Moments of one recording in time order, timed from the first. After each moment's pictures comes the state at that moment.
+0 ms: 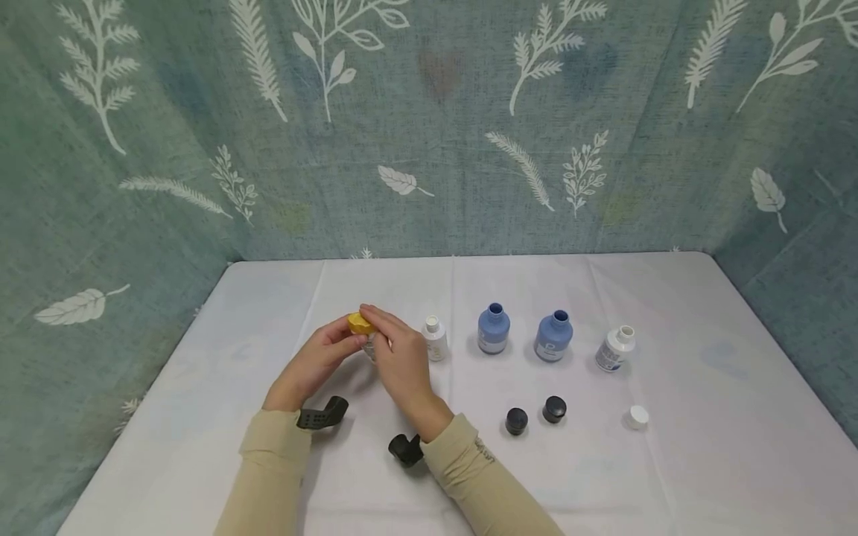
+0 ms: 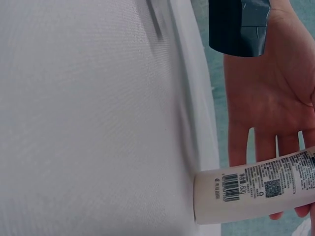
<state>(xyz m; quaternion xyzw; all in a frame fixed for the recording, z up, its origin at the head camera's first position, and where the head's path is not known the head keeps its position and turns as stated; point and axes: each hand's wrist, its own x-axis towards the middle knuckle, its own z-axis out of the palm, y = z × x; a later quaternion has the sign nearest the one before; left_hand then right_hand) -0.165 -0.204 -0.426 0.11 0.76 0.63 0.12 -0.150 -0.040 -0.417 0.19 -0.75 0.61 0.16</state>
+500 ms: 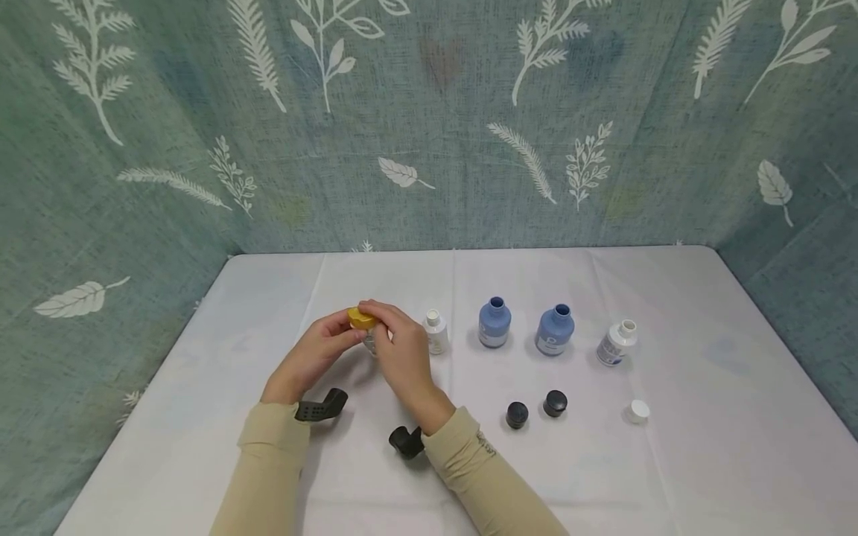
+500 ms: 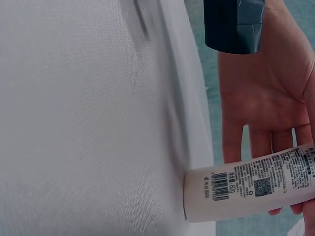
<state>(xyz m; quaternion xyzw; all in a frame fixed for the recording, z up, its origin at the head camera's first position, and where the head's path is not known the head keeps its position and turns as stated) -0.166 -0.206 -0.422 0.09 0.76 0.63 0.12 -0.151 -0.039 -0.412 0.19 -0.75 0.61 0.14</state>
